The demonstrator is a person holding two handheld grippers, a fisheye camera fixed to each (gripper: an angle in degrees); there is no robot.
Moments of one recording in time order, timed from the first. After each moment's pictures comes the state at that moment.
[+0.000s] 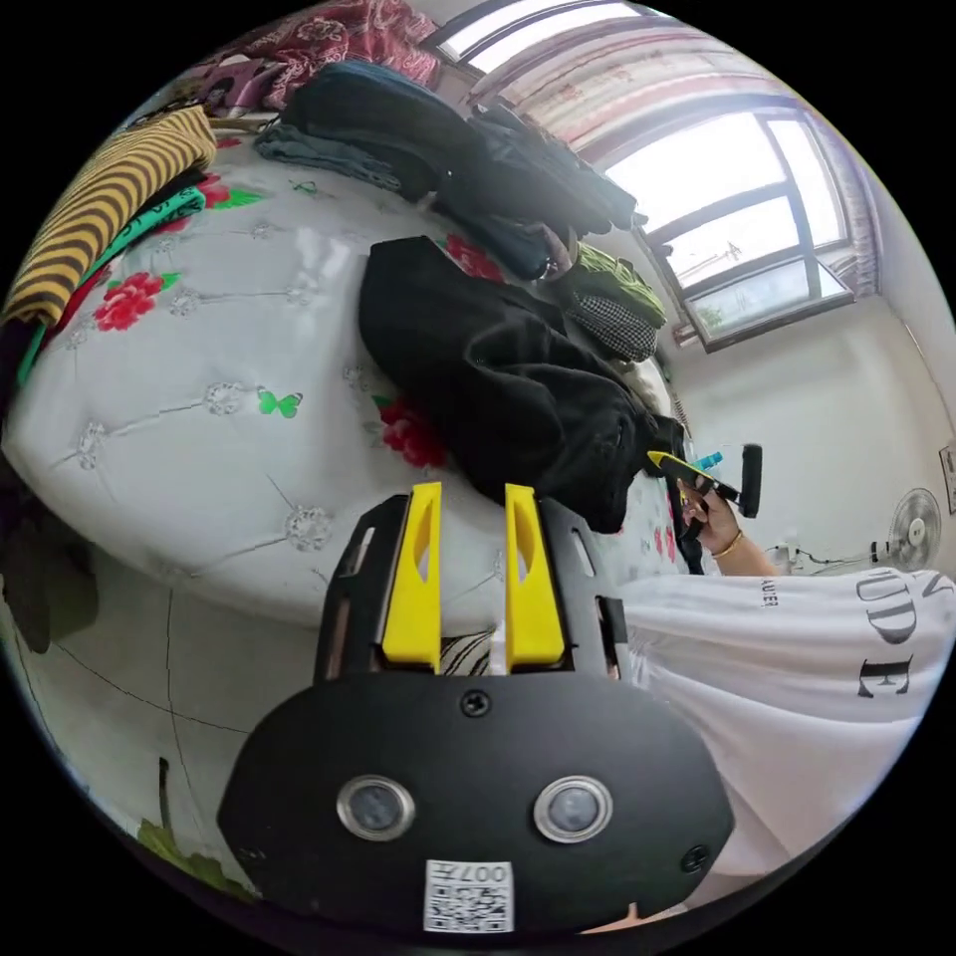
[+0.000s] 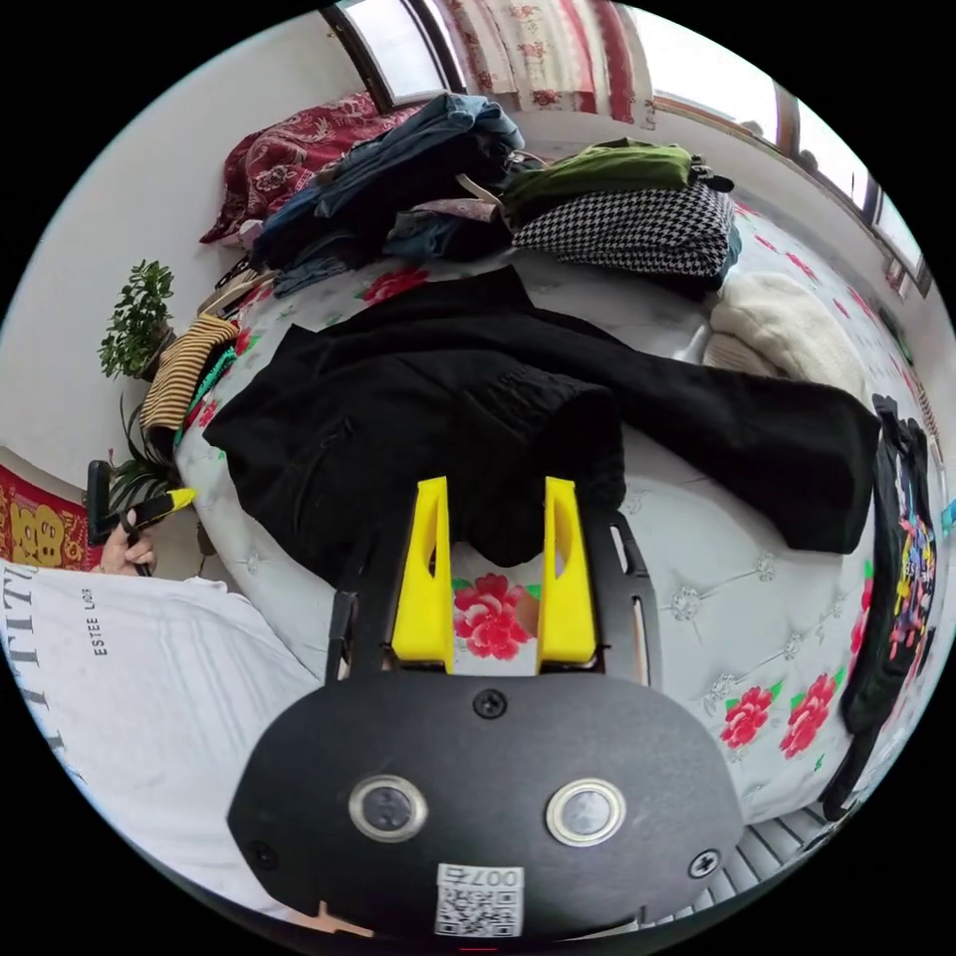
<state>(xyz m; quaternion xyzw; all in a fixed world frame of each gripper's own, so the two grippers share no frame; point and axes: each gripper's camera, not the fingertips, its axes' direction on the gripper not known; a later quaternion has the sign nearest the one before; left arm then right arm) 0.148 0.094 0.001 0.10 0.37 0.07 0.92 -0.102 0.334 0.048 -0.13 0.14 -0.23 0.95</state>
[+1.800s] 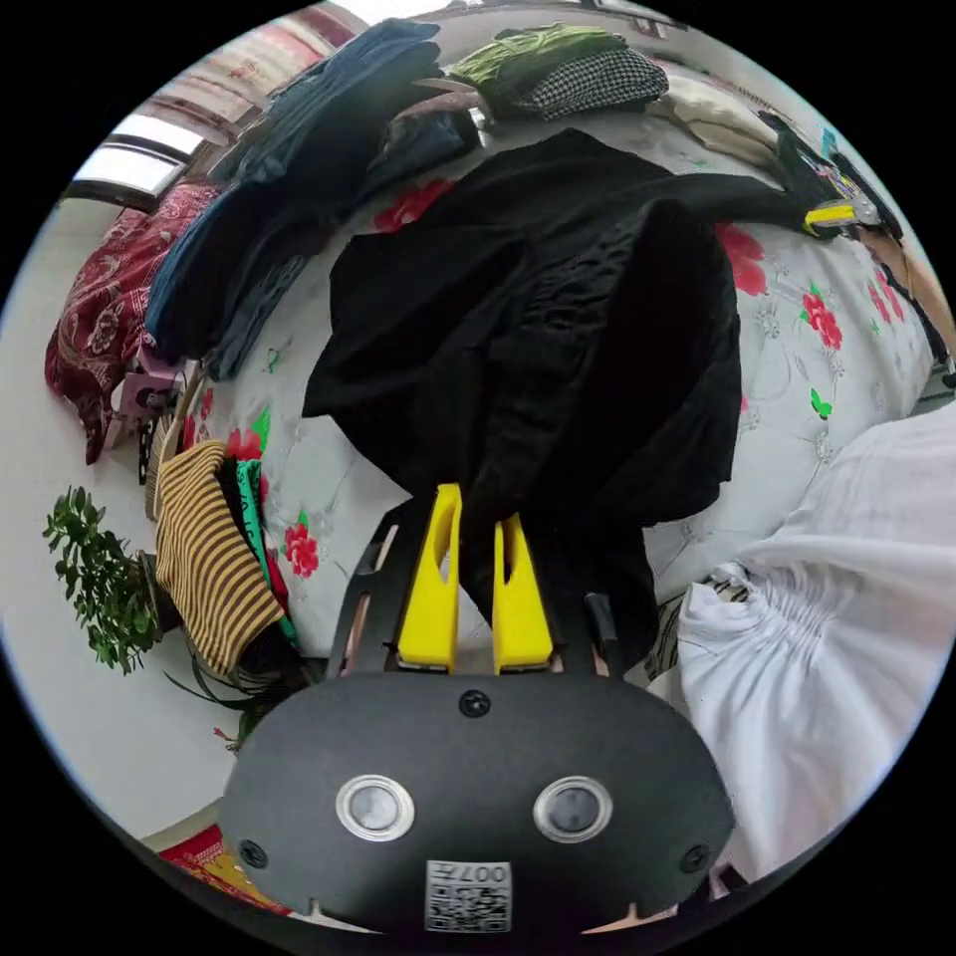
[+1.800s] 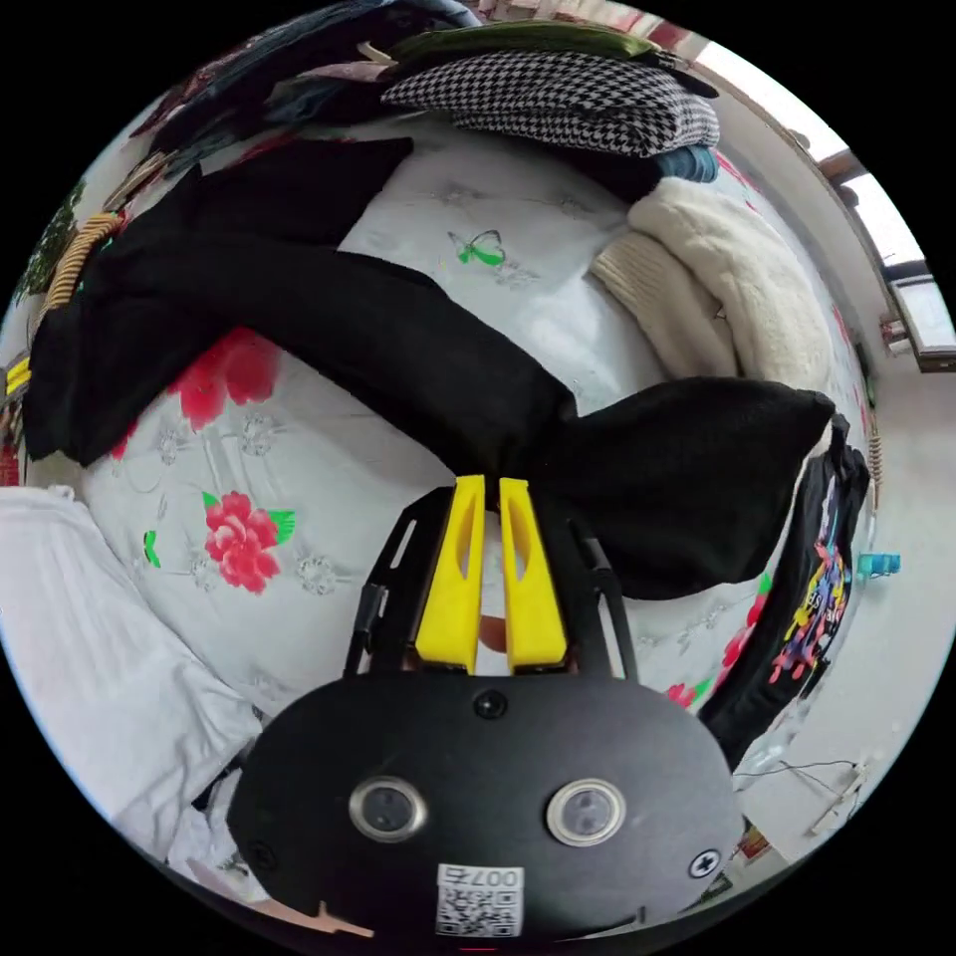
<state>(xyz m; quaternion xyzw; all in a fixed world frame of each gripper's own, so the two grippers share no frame) 0.447 0.135 -0.072 0.03 -0.11 0.34 0.93 0.002 0.200 0.052 -0.30 0.26 -0.33 0.86</state>
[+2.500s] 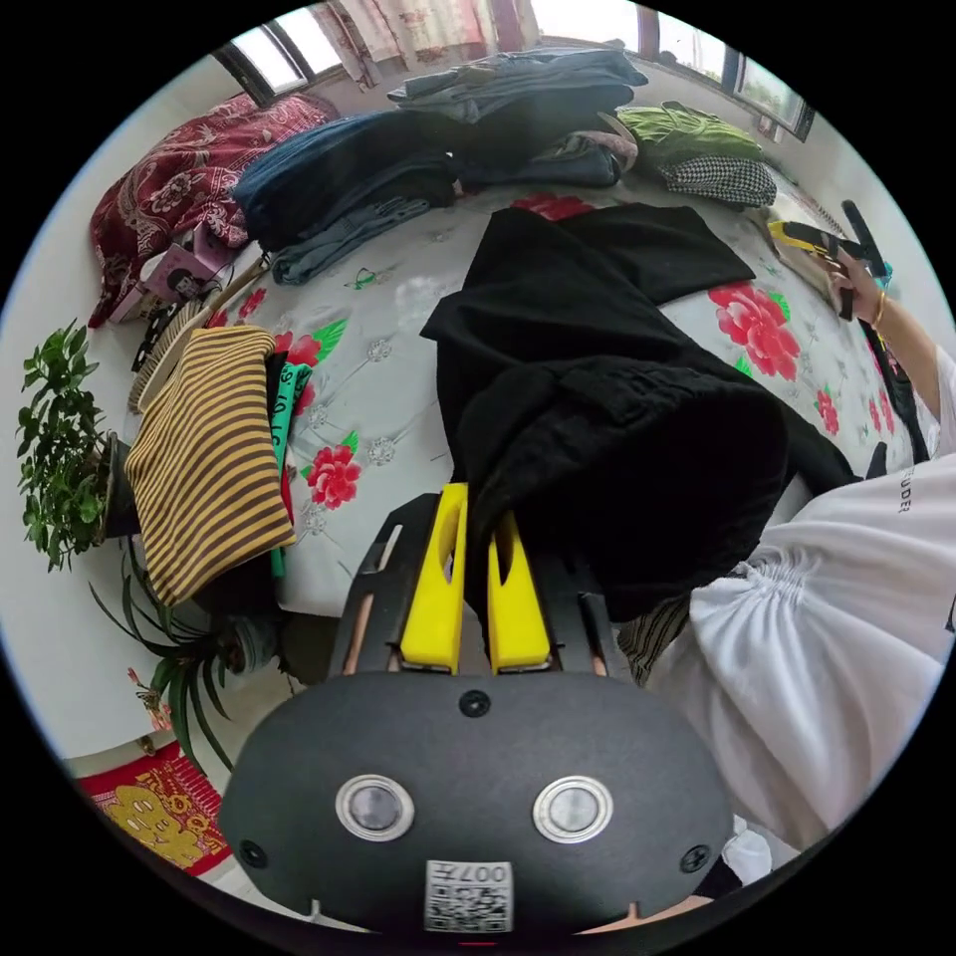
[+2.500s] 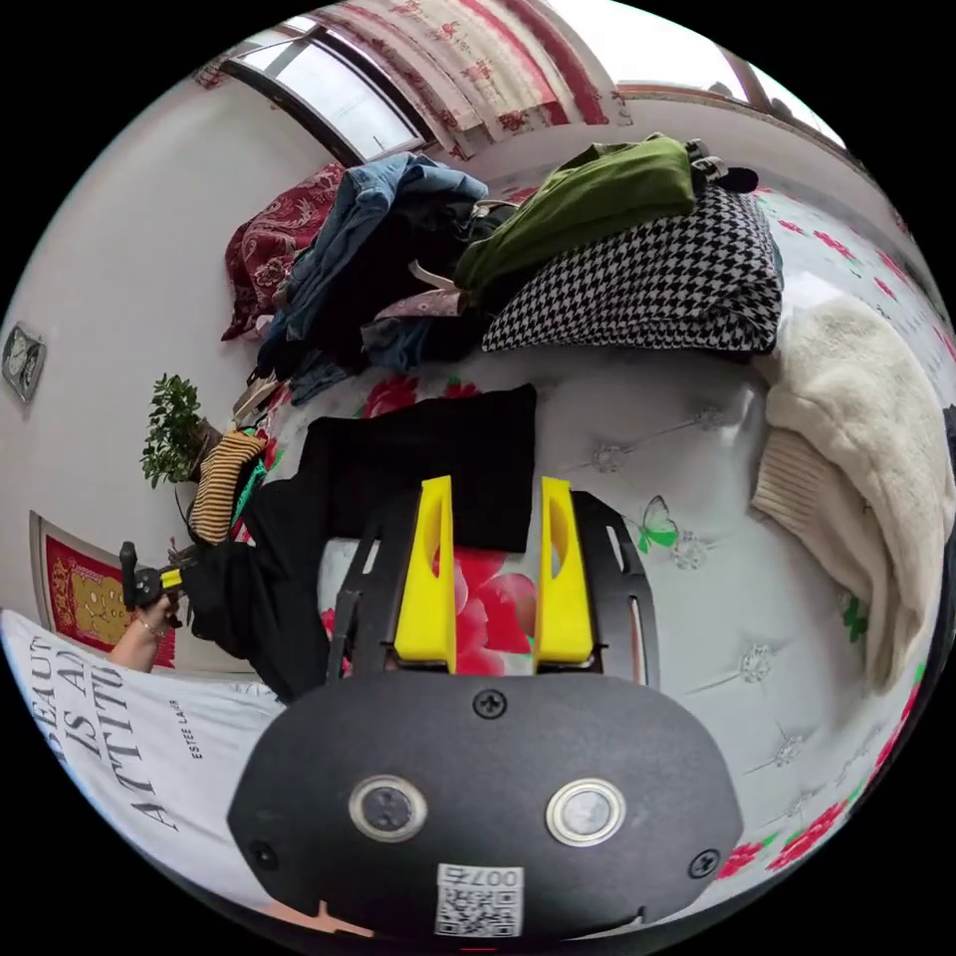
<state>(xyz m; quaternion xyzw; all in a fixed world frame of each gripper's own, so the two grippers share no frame) 0.313 0.135 -0.108 0.06 -0.02 0.23 0.97 -0.099 0.050 0.116 -0.11 0.01 -0.18 0.98</state>
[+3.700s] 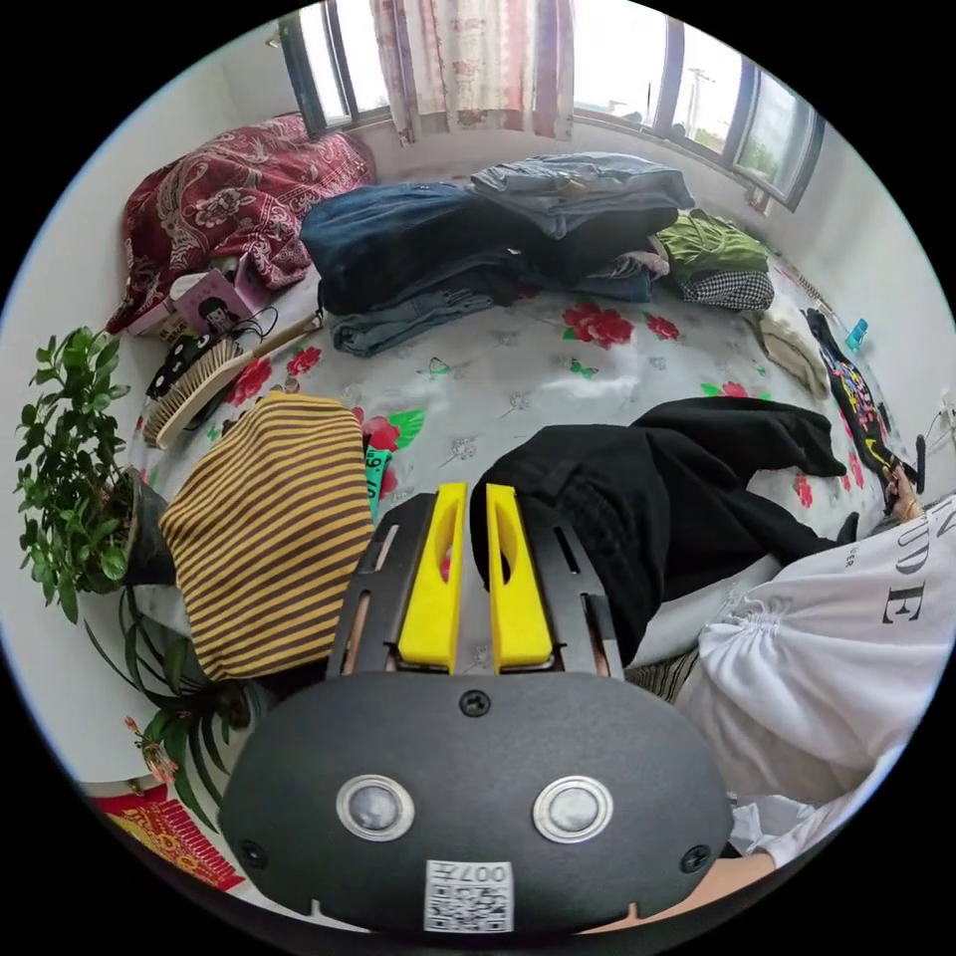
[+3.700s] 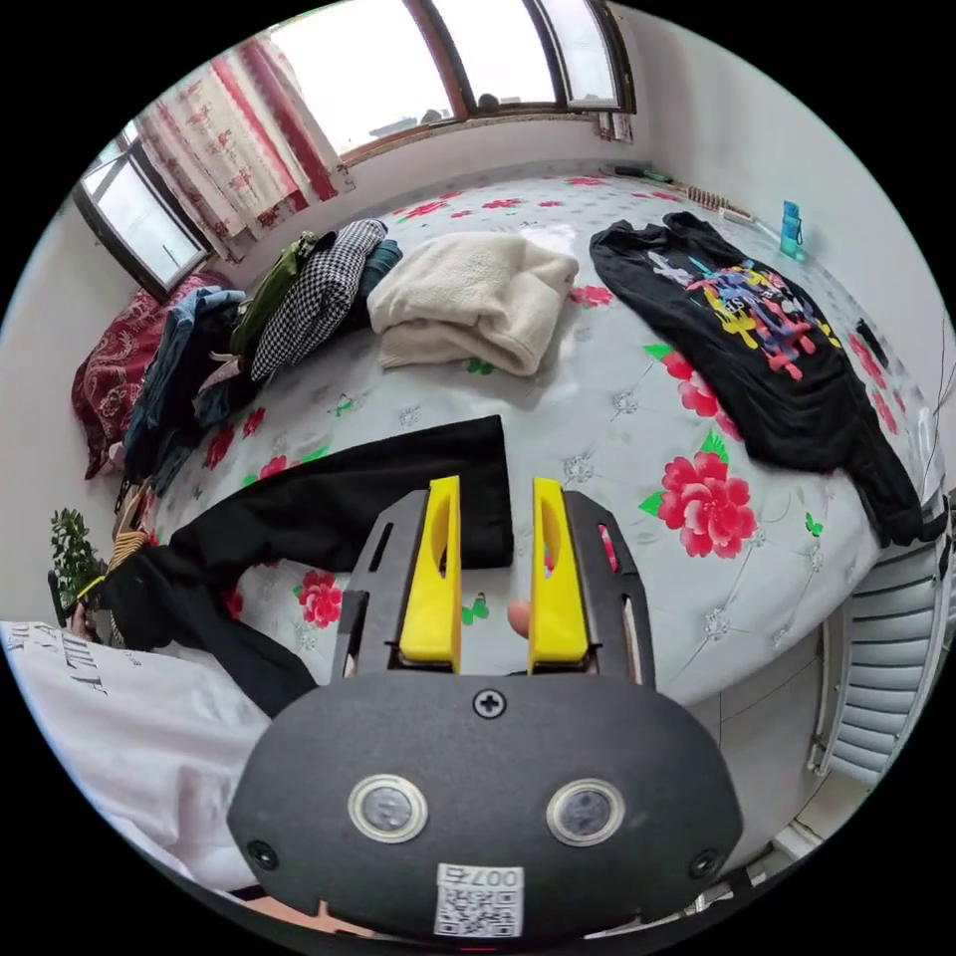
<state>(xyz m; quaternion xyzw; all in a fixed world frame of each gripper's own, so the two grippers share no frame) 0.171 0.012 -0.226 0.15 0.02 0.22 0.96 -0.005 0.278 -0.116 0.00 0.21 0.01 0.98</state>
